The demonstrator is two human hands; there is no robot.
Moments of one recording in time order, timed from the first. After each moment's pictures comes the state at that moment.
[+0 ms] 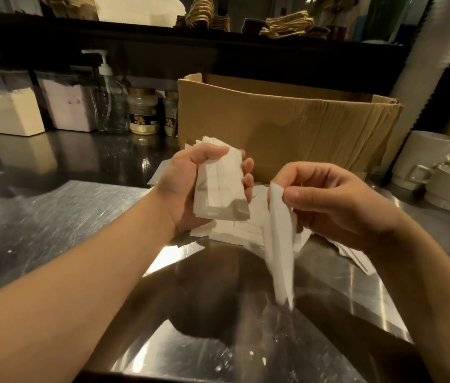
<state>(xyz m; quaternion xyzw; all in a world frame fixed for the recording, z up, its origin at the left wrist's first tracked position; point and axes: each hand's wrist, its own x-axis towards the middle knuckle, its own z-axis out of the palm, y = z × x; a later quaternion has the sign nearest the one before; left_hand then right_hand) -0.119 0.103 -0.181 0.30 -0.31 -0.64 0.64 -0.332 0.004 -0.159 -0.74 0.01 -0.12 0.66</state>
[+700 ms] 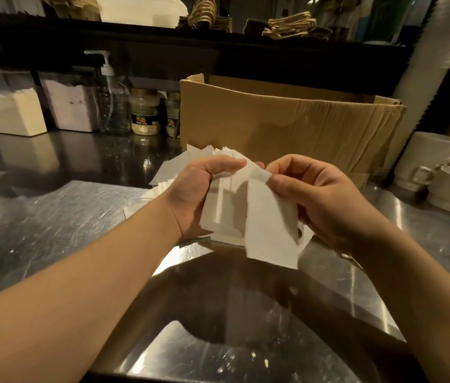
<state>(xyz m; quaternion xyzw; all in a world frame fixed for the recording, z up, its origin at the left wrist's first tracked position) -0.128 0.104 -0.182 0.44 -0.37 -0.56 0.59 -0.315 0.020 -0.168 -0.77 0.17 -0.29 0.55</state>
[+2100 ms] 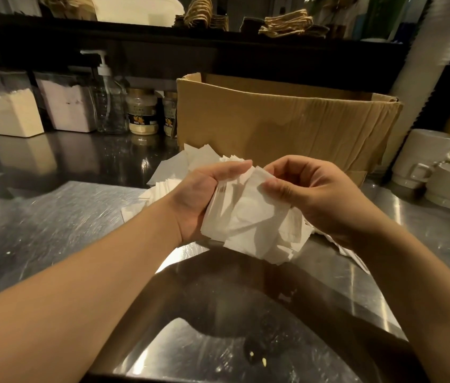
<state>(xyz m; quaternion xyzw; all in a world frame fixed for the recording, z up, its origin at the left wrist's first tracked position) -0.125 0.096 -0.194 0.43 -0.36 -0.61 0.56 -0.315 0.017 -0.166 -0.81 0.18 -0.29 0.48</state>
